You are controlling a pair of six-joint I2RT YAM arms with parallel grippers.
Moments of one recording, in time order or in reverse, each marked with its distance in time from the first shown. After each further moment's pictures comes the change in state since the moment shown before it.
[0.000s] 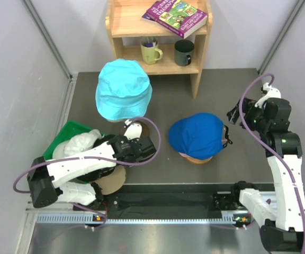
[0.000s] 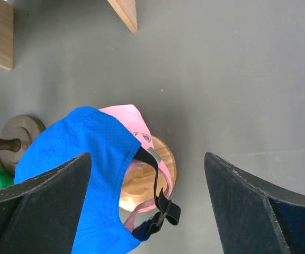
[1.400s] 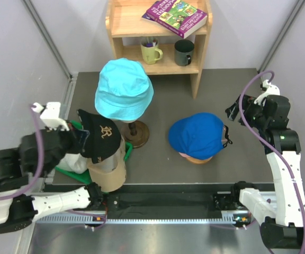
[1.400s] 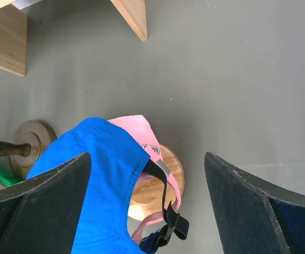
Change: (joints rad) left arm 0.008 -0.484 0.621 -0.233 -0.002 0.242; right arm 0.000 0.033 0.001 0.057 -0.028 0.019
